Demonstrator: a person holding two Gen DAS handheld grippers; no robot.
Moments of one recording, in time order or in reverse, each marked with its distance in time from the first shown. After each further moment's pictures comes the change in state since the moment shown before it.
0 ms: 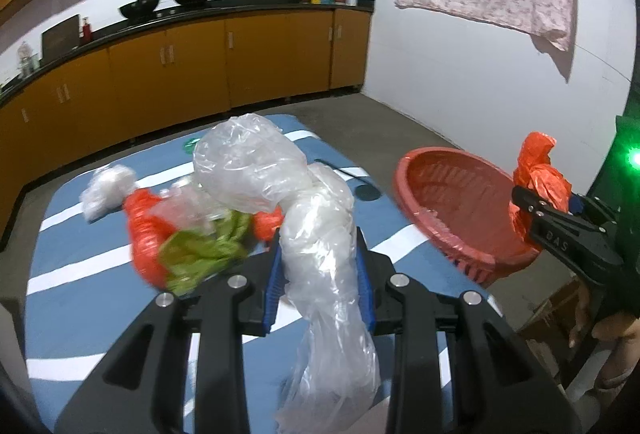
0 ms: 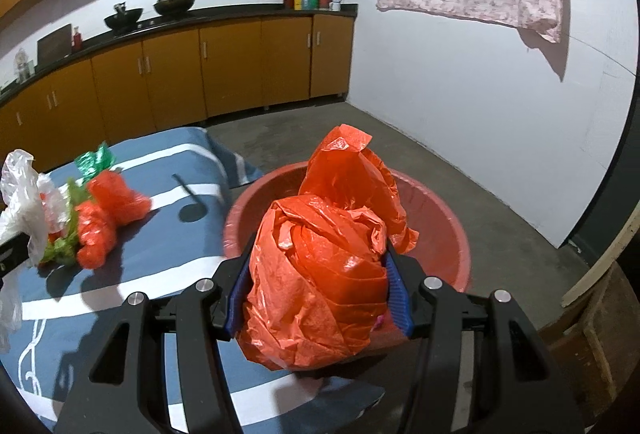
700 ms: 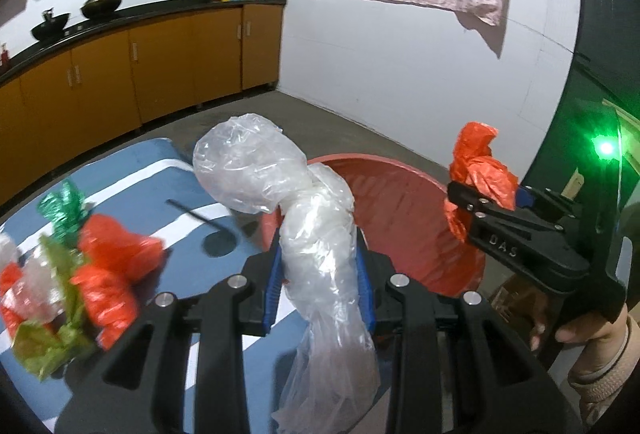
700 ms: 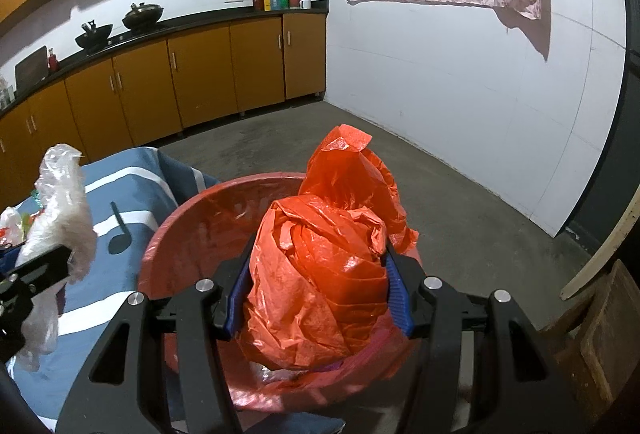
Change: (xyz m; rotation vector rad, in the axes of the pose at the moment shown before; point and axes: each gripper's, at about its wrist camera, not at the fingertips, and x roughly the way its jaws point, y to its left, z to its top) left arm 0.082 -0.108 0.038 0.131 0.016 -0.258; right arm 0.044 -0.068 0.015 0.069 0.003 -0.022
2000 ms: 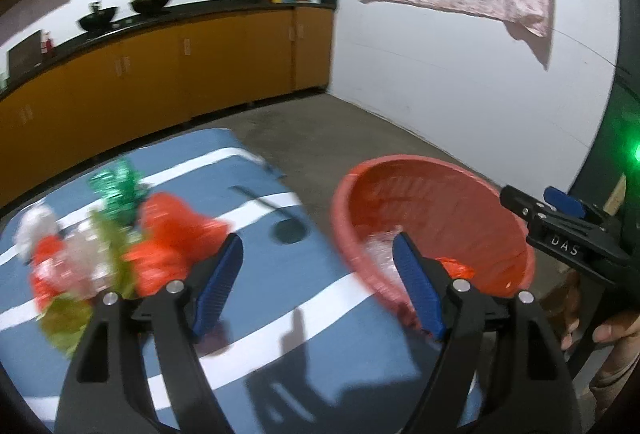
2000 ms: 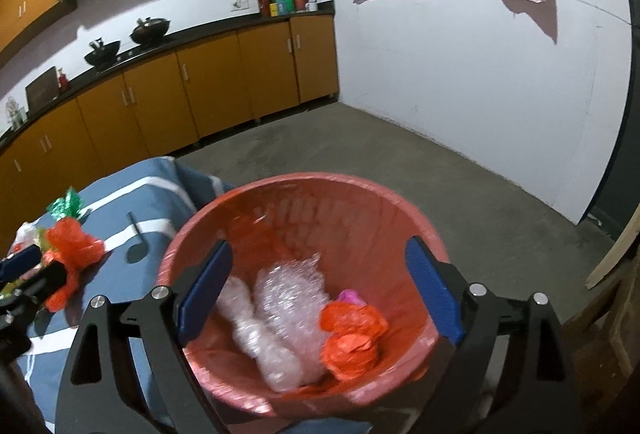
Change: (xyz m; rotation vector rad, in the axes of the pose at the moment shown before) left arm -0.029 0.045 -0.022 -0.088 -0.027 0.201; right arm -0.003 0.002 -0.007 0.055 -0.002 0.092
